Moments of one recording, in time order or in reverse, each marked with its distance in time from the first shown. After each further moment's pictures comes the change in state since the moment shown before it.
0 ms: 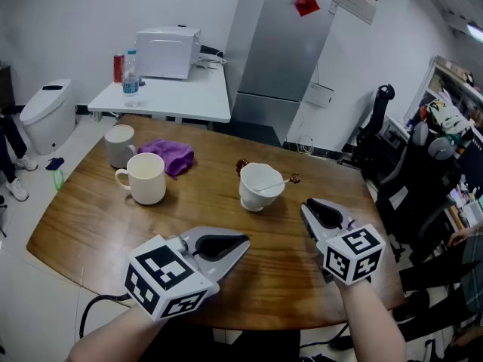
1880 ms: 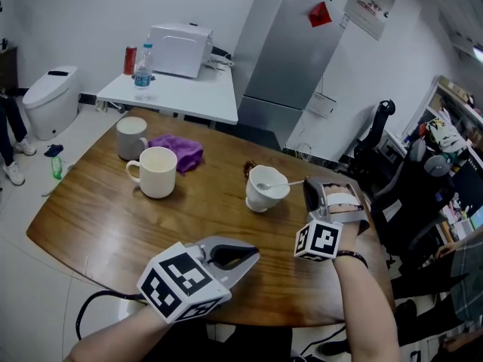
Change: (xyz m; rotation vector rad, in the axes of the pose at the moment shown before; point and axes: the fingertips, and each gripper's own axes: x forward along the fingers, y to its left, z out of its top) left arm -0.006 -0.018 -0.022 0.003 0.032 -0.046; right arm 0.065 -0.027 0.004 -1.371 0.348 -0.392
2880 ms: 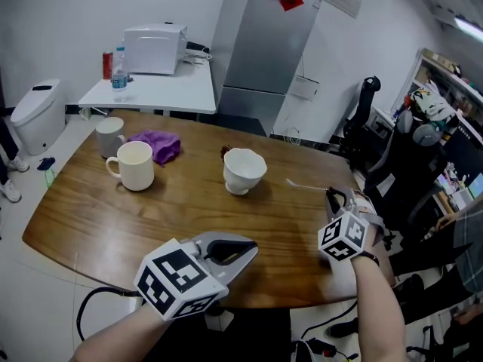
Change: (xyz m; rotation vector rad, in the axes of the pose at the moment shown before) left arm 0.021 -0.041 -0.002 0.036 0.021 -0.066; right arm -0.060 0.064 -0.122 0.433 0.180 0.201
